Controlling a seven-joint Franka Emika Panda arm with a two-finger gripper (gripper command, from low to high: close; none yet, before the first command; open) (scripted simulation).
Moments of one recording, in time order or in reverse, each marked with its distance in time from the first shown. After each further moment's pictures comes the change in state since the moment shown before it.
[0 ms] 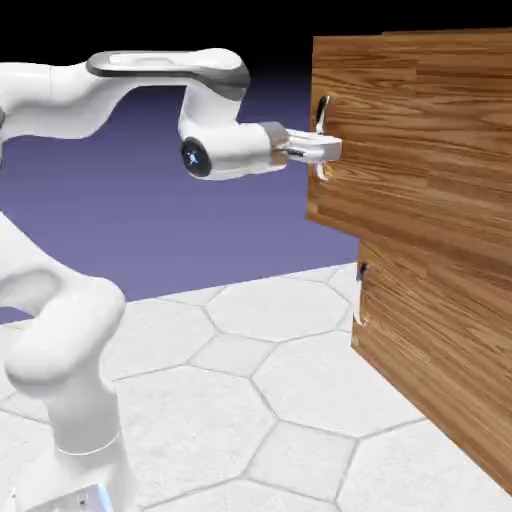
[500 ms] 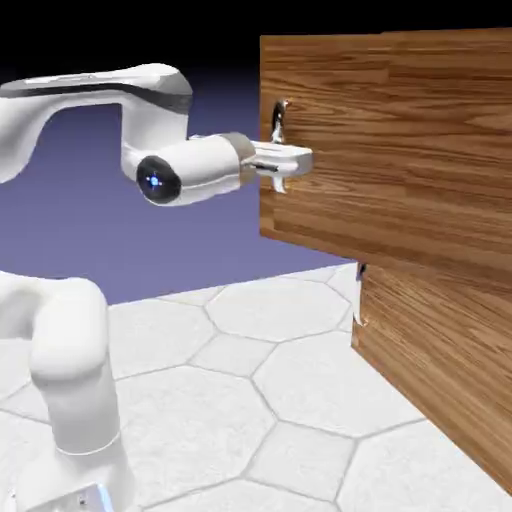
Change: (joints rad) arm 0.300 -0.367 -0.488 -0.364 -0.642 -0.274 0.331
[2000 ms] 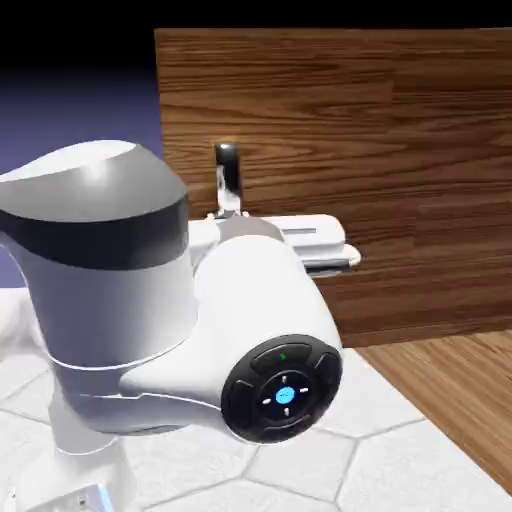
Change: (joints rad) arm 0.575 0.015 -1.401 0.875 -1.215 -1.405 0.246
